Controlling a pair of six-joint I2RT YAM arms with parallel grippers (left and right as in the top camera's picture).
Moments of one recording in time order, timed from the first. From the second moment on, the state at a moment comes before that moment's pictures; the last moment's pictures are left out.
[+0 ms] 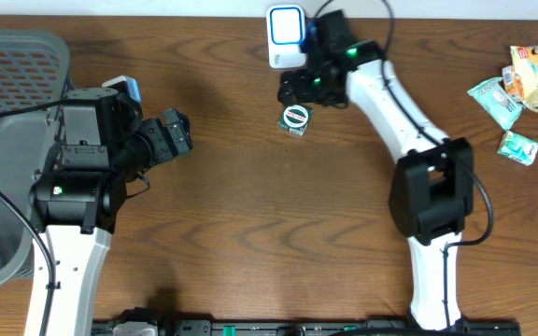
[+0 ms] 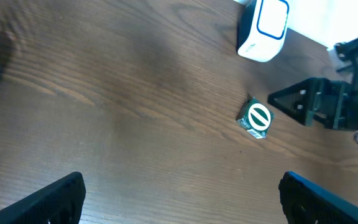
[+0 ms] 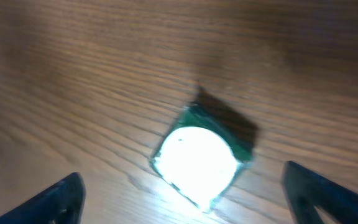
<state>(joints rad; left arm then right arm) -0.04 1.16 1.20 -0.84 0.16 -0.40 0.37 2.27 1.99 -0.87 -0.22 0.26</state>
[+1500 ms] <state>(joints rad) -0.04 1.16 1.20 -0.84 0.16 -0.40 0.48 2.39 1.99 -1.14 0.04 0.12</state>
